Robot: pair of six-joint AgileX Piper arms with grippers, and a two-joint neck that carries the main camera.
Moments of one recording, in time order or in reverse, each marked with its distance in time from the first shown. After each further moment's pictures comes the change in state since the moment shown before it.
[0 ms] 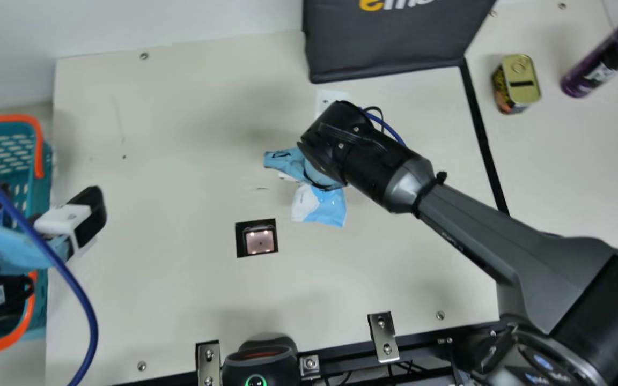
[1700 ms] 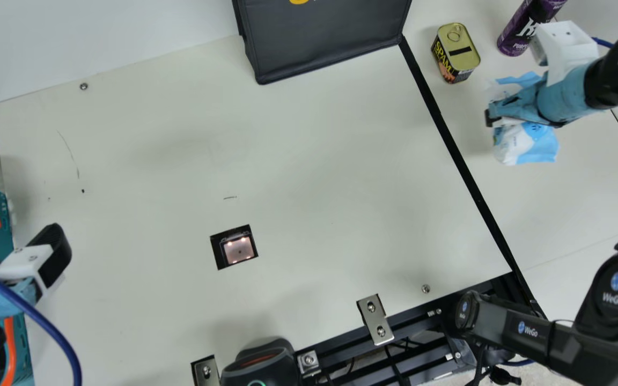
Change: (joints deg) left arm 0.0 0.0 0.0 0.0 0.0 0.0; right arm -75.6 -12.8 11.5 13.5 -3.8 -83.1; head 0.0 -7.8
